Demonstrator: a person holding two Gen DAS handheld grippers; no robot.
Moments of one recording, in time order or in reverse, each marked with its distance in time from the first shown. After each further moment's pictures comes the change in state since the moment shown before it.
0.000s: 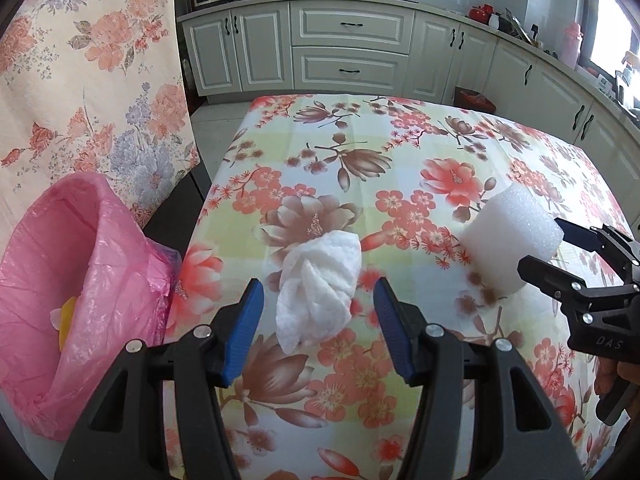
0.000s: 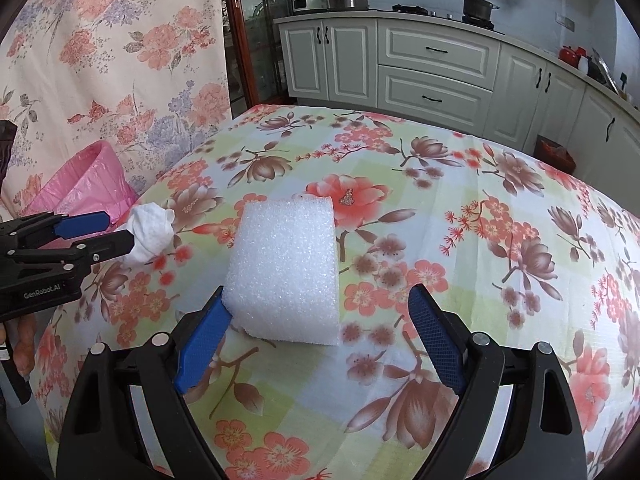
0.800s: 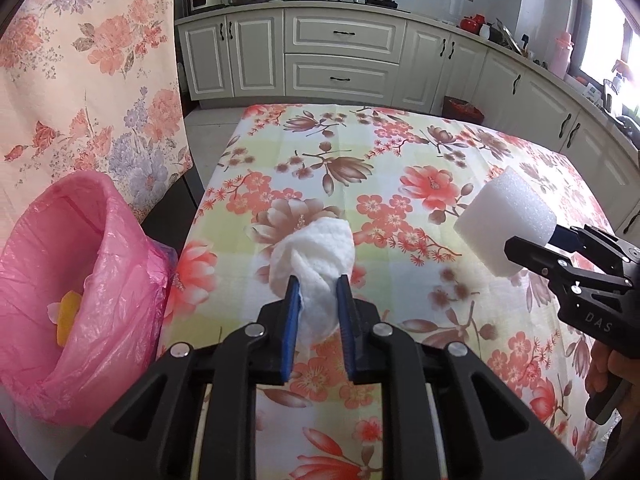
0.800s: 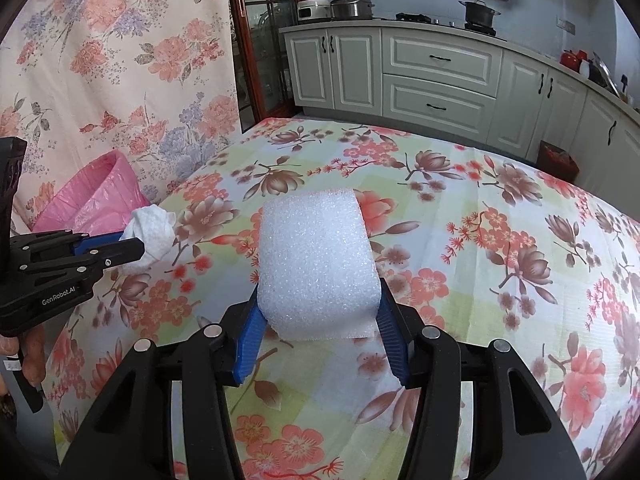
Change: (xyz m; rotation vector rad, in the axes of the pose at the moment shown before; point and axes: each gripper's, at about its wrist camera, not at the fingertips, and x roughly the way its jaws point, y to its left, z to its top) left arm -0.030 -0.003 -0.006 -0.011 -0.037 -0.048; right arm -0.025 0.008 0.002 0.007 -0.050 0.017
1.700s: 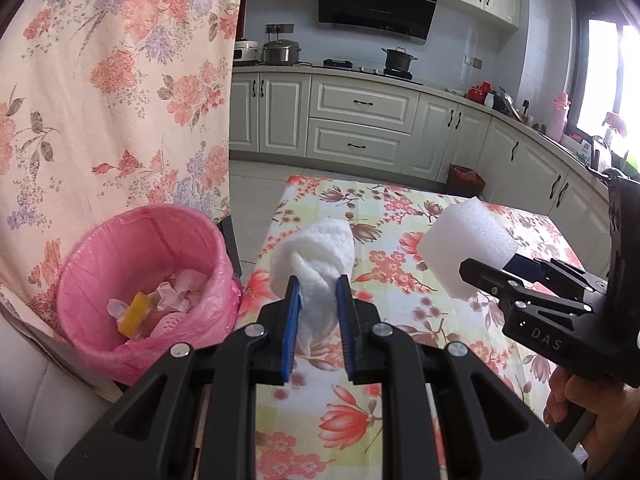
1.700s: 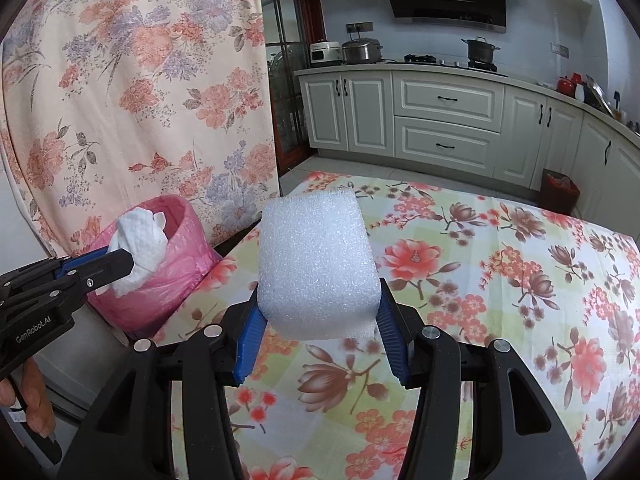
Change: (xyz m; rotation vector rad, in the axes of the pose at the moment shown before) left arm -0.132 0.034 -0.025 -0.089 -0.237 0.031; right arm -0.068 0.087 0.016 0.000 -0.144 0.032
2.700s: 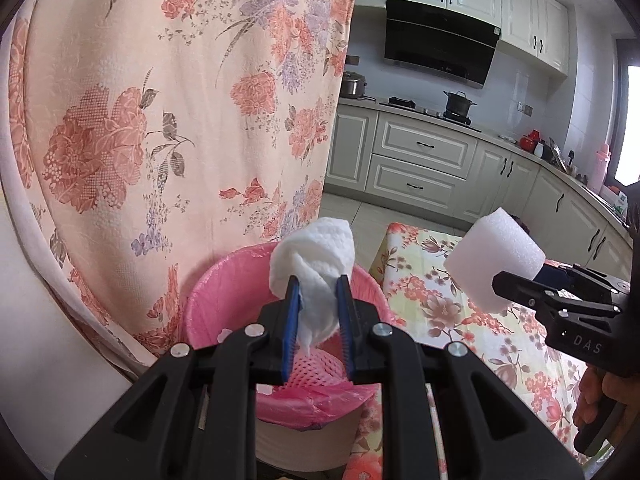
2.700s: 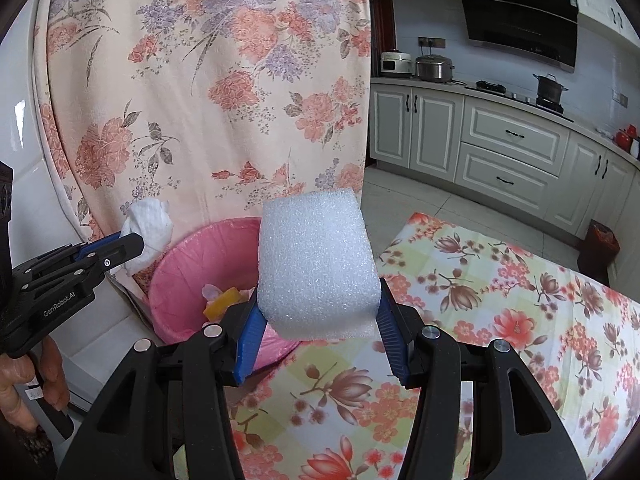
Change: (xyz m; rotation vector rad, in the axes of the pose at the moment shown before) left arm -0.051 0.153 0.025 -0.119 -0.105 0.135; right arm 0.024 0.142 0.068 -0.147 0.014 0.138
